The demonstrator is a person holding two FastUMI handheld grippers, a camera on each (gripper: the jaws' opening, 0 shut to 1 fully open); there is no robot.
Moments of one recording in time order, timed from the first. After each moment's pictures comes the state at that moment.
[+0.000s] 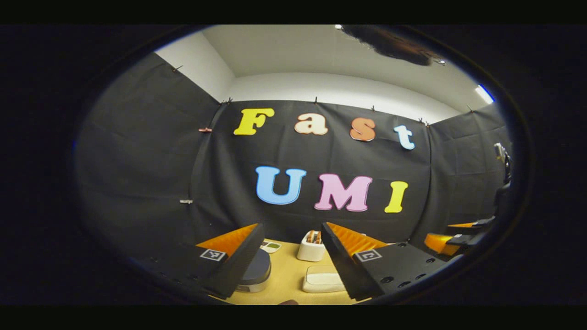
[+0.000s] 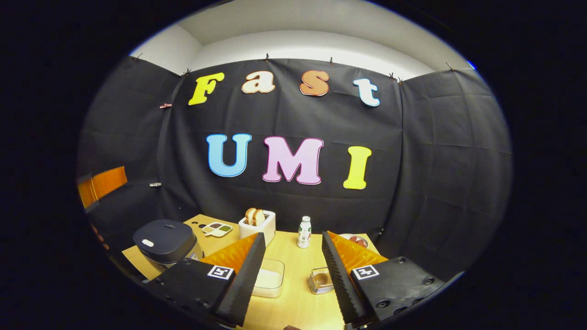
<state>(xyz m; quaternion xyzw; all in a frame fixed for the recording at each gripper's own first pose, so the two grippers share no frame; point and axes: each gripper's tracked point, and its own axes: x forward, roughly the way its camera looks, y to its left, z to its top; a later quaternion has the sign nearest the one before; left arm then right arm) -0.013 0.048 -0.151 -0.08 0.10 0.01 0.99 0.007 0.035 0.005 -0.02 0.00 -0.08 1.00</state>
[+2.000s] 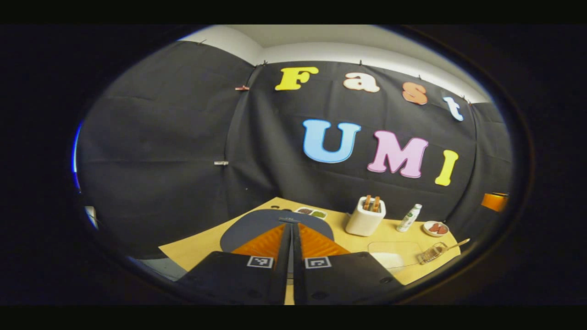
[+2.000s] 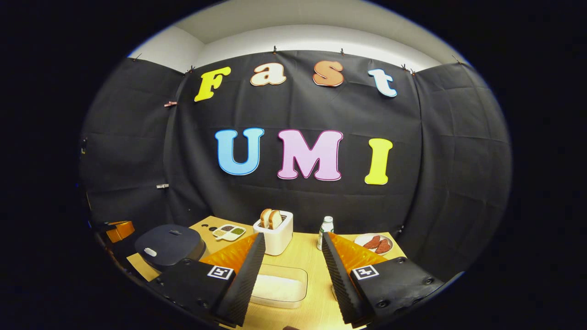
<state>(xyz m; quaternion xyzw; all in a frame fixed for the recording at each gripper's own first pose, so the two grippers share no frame) 0.020 0.171 -0.329 -0.09 0.25 0.11 0.96 0.085 0.076 -0.014 0.00 0.02 -0.04 1.00</state>
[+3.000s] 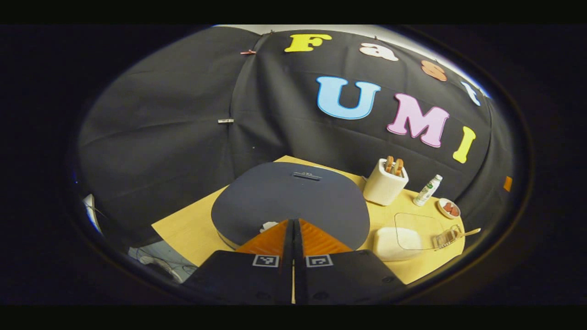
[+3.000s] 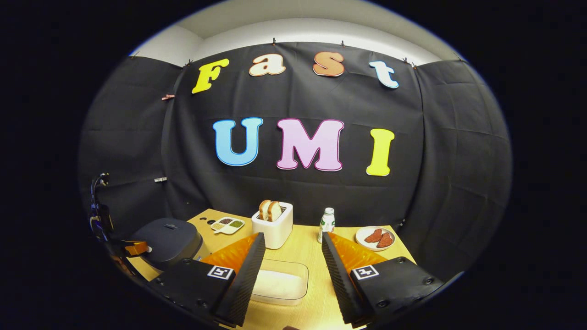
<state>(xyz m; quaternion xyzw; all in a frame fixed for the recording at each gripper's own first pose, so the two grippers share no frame) 0.010 0.181 -0.432 -0.12 0.39 0.13 0.91 0.098 0.075 -0.031 0.00 0.04 -0.04 1.00</state>
